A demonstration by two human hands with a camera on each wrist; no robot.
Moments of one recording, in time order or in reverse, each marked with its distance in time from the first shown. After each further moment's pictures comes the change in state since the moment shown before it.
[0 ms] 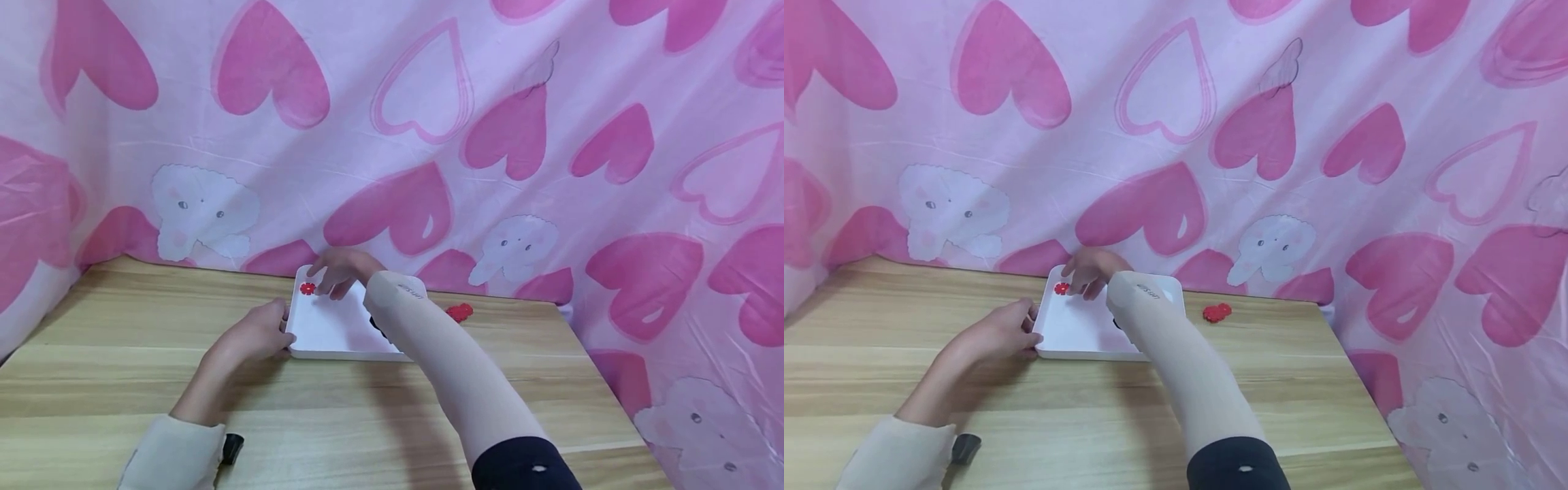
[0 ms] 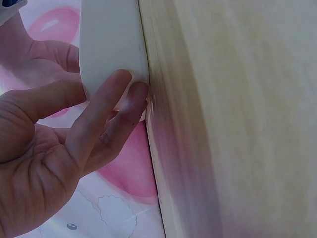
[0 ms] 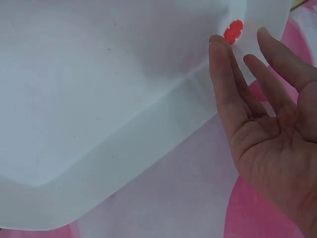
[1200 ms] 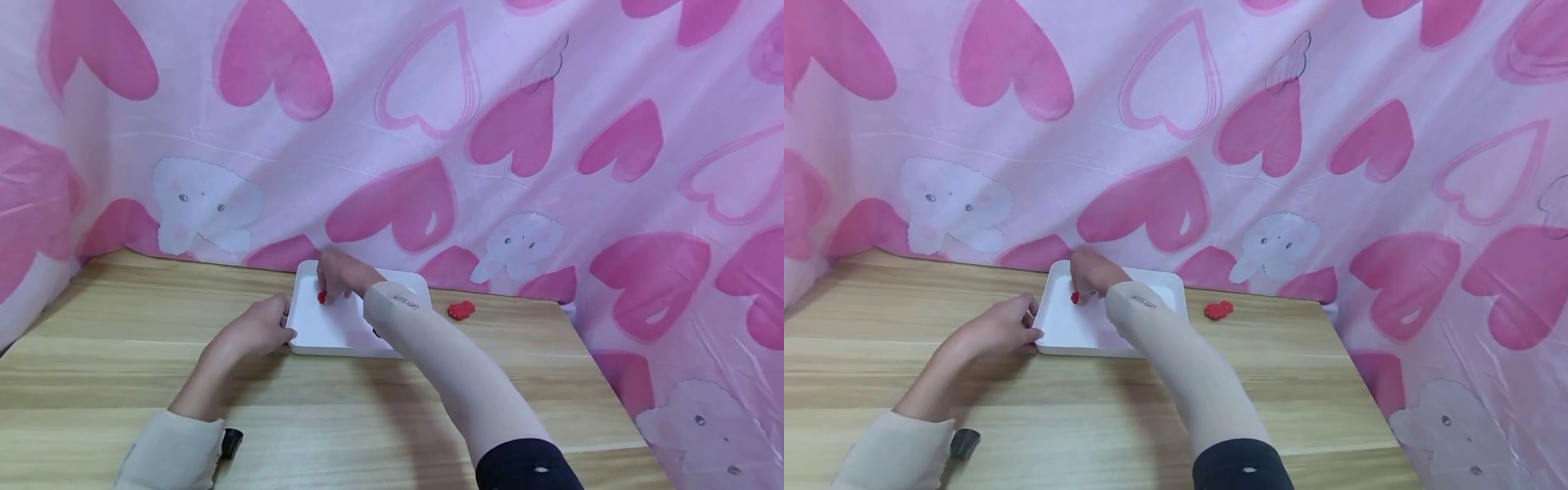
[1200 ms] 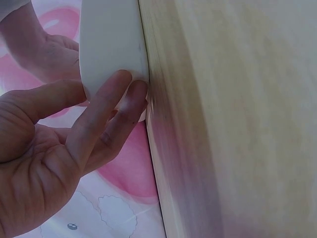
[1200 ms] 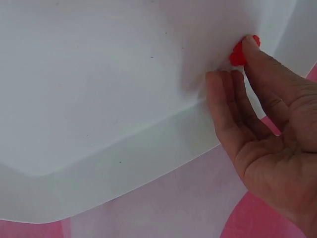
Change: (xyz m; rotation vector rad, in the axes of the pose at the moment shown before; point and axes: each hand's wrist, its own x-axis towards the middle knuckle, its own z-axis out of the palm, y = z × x) left_hand 0.000 -0.001 0.001 -0.014 0.002 0.014; right_hand 0.010 0.010 0.023 -0.437 0.156 -0.170
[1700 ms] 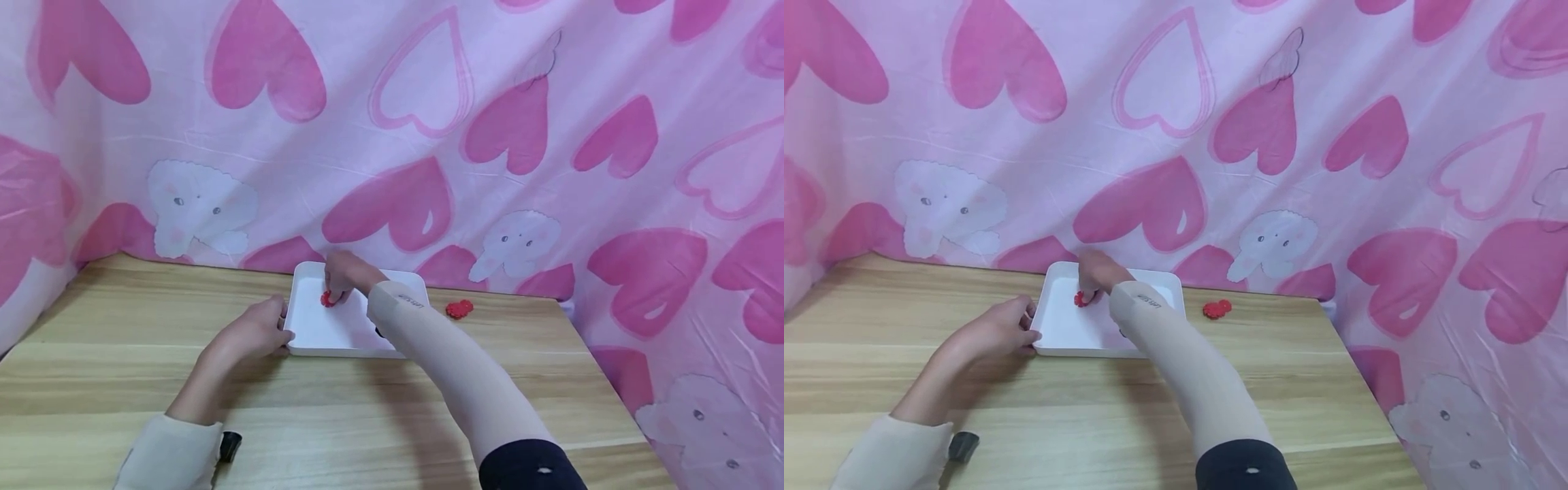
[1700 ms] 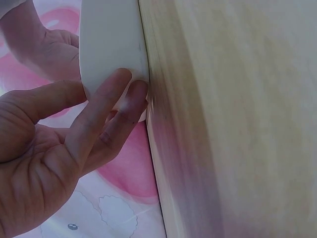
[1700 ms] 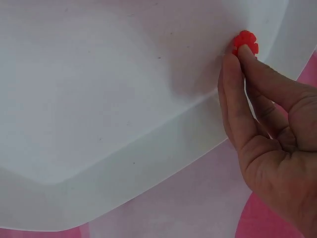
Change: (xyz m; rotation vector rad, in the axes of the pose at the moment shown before) left_hand 0.000 0.002 0.000 0.003 -0.005 -0.021; right_hand 0.003 0.006 -0.007 0.197 -0.058 0.182
